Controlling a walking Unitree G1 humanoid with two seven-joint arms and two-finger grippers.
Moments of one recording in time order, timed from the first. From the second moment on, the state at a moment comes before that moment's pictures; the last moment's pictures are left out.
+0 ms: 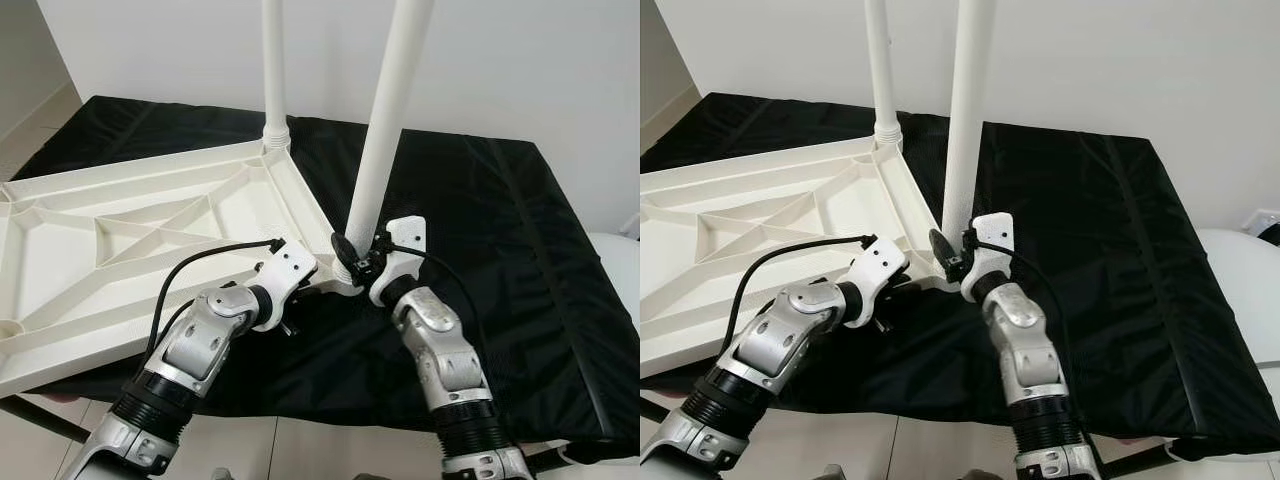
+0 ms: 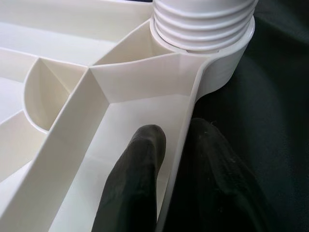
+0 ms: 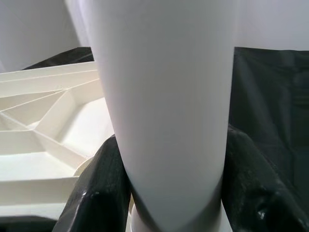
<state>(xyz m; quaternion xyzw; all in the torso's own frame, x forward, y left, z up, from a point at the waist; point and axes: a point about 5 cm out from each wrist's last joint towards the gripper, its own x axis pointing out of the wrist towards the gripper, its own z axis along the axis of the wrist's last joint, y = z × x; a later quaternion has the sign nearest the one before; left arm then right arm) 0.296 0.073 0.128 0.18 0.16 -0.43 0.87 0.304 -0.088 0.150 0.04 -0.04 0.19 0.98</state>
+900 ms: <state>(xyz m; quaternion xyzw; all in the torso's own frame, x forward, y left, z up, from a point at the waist) 0.293 0.065 0.126 0.18 0.16 -0.44 0.87 0.305 -0.085 0.146 0.05 0.00 0.20 0.98</state>
